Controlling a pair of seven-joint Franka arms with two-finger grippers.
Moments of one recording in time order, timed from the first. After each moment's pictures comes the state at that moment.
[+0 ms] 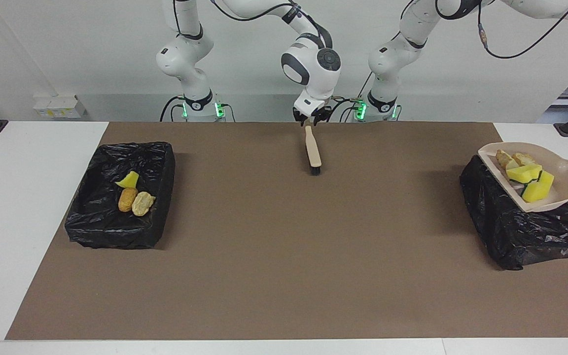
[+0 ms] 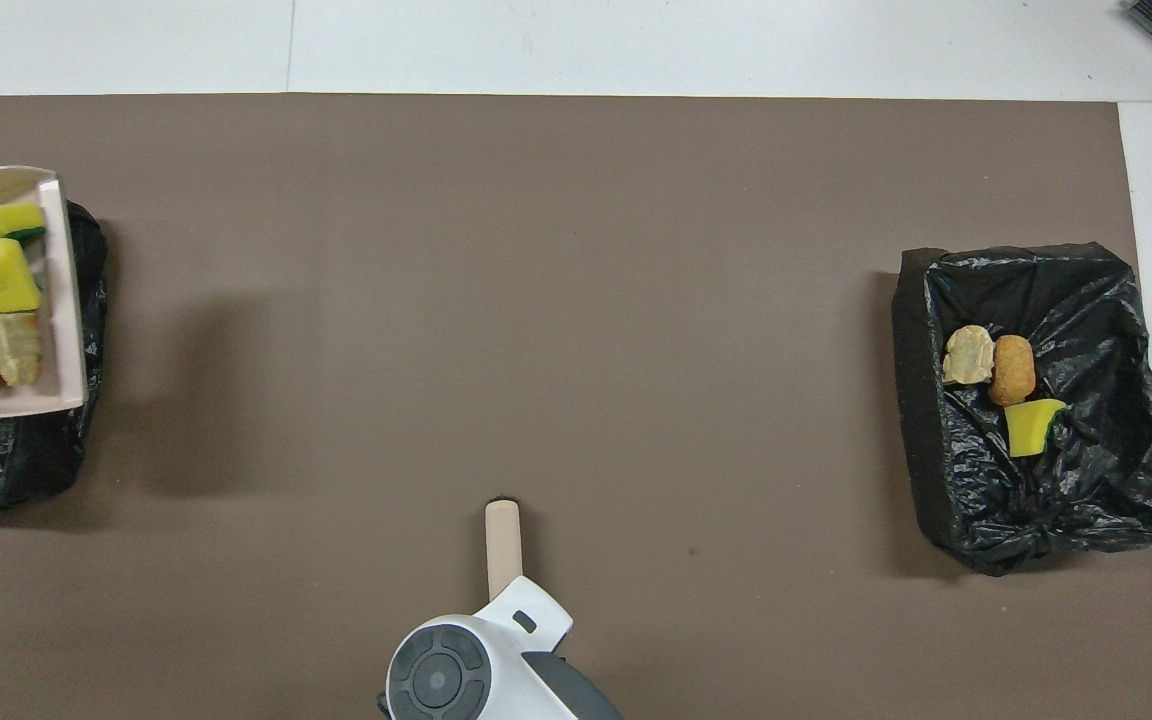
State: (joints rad) left arm 0.54 0.27 0.02 -1.42 -0.13 1.84 2.18; right arm 0.99 0.15 0.00 -2.03 0.18 1.96 0.83
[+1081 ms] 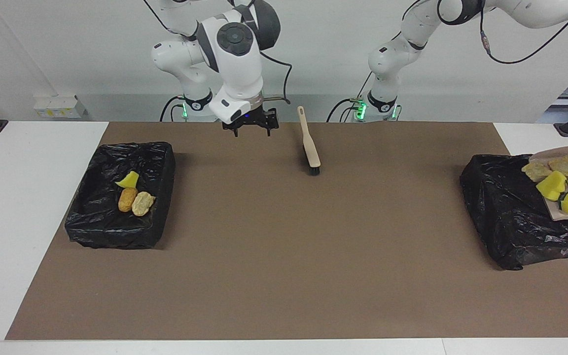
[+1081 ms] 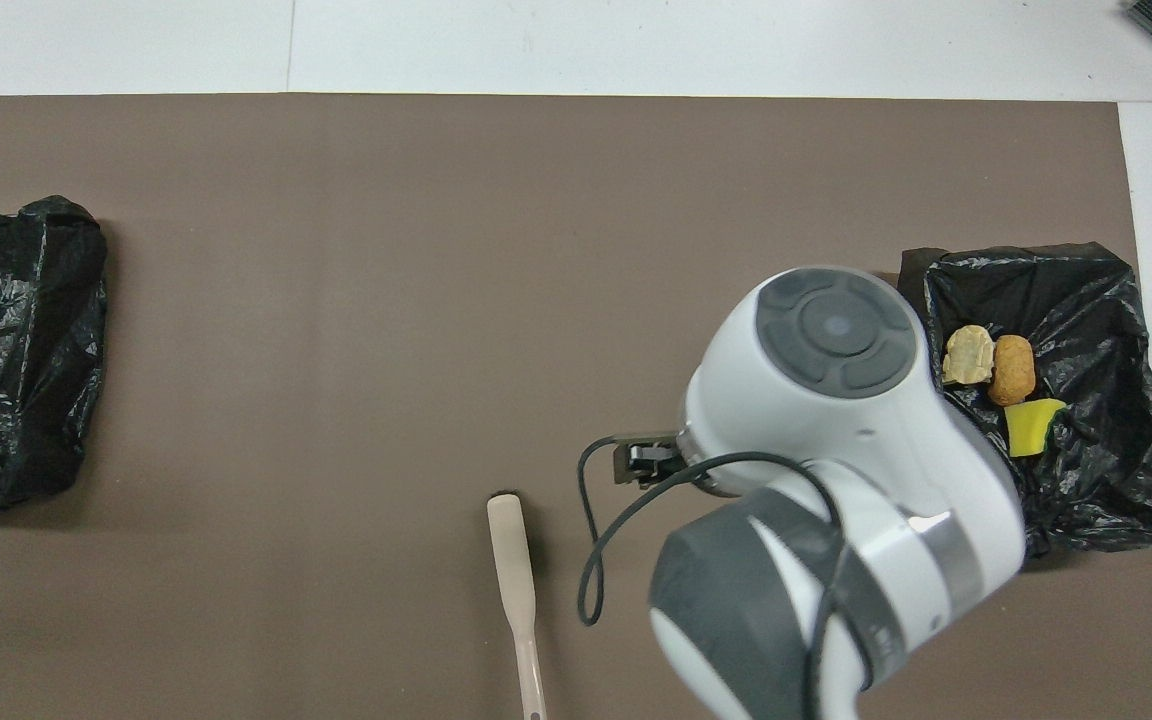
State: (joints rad) left arm 0.49 0.29 0.01 -1.49 0.57 2.17 2.06; right arm 0.43 0.05 -0.03 -1.74 0.09 1.60 0.38
